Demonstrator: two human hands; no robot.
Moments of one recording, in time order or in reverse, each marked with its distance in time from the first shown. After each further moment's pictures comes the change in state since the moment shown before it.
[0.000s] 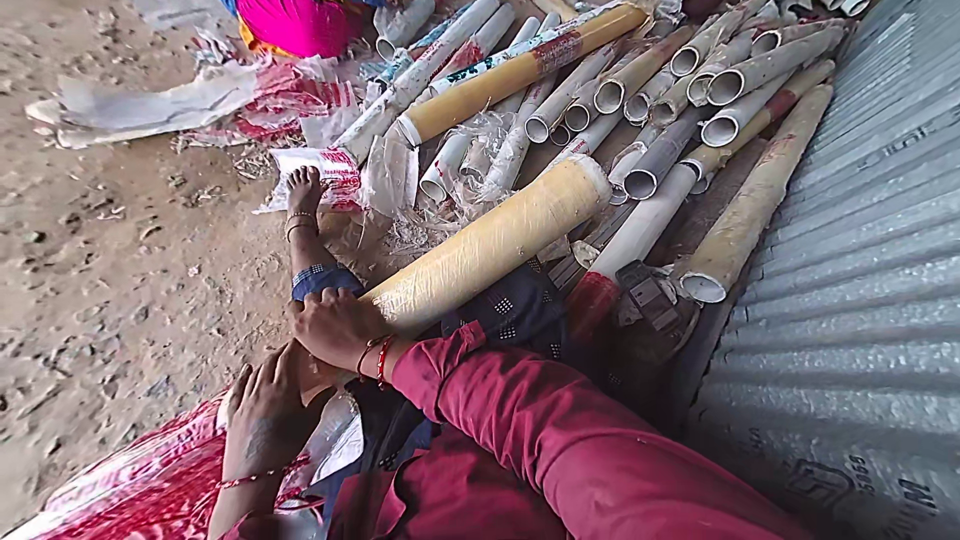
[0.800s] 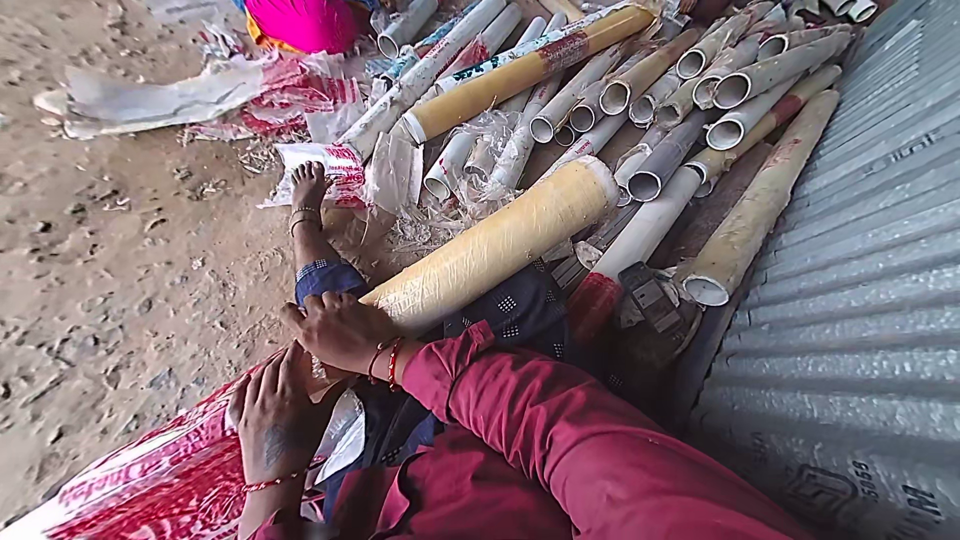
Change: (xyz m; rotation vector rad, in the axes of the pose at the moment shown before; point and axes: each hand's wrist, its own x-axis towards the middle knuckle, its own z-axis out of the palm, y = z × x) left_hand -0.015 0.004 0.017 0.011 0.202 -0.034; right_hand -0.011 0.000 0.007 0.081 0.069 -0.076
